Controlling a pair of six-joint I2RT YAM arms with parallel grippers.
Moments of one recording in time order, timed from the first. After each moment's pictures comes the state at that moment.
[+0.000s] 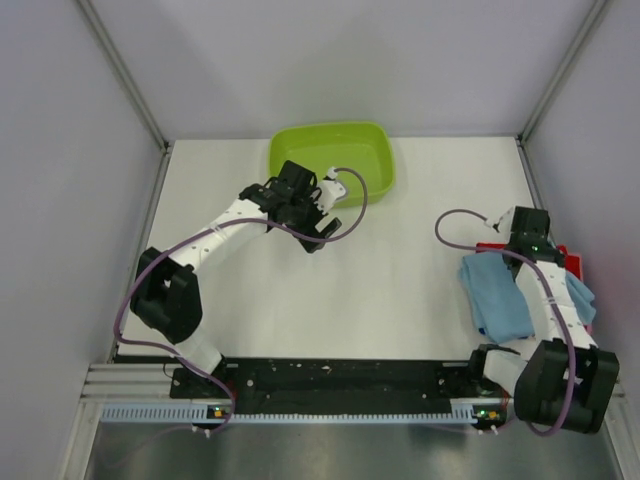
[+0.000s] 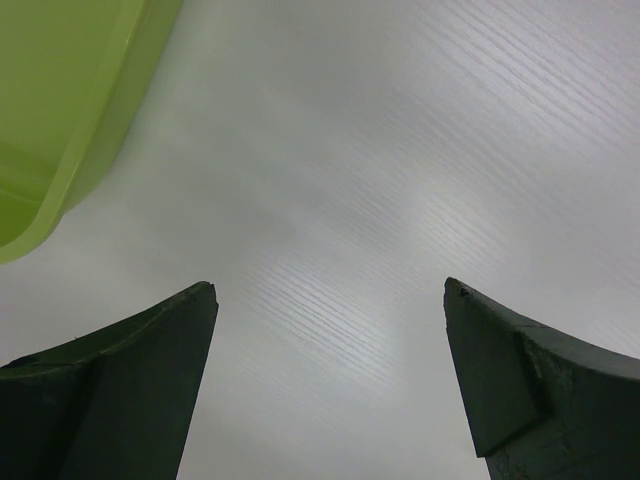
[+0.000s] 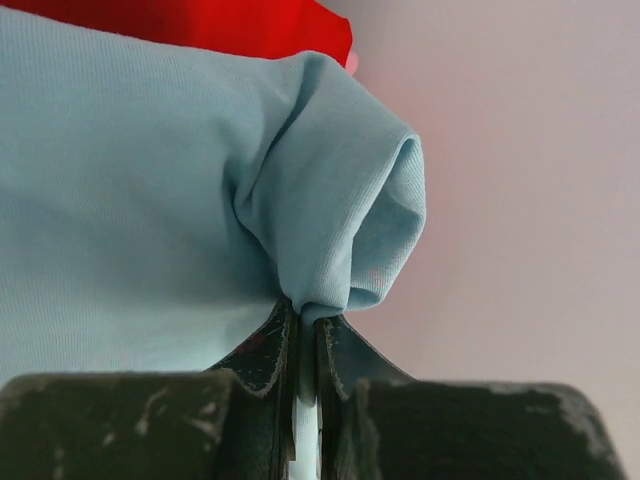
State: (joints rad) left arm -0.56 1.66 1.37 -0.67 0.17 0.37; right arm -0.19 1.09 0.76 -0.57 0.62 -0.92
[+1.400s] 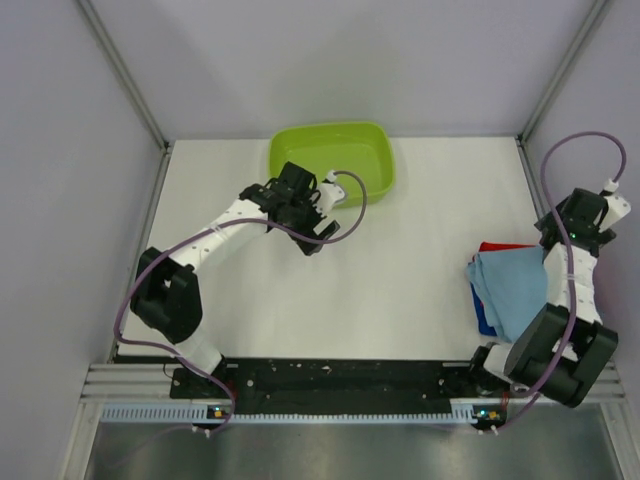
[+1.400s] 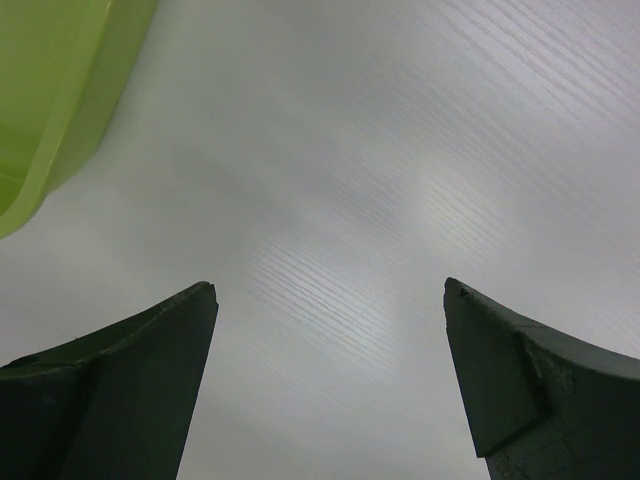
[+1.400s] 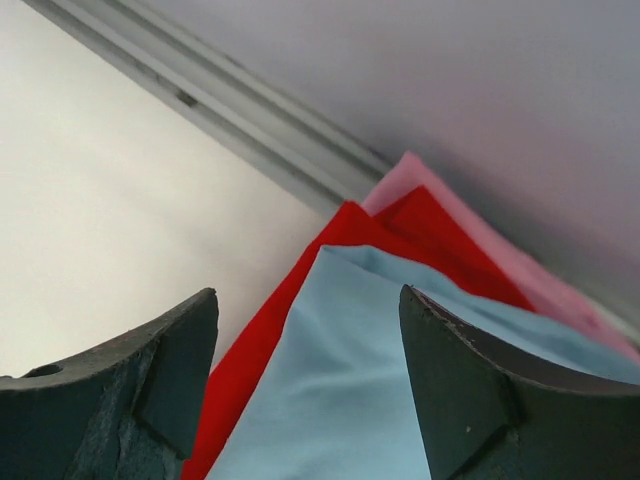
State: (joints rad) left arm -0.56 1.66 1.37 -0.70 0.16 0.37; right arm -0.50 1.20 0.87 -0.25 0.30 0.31
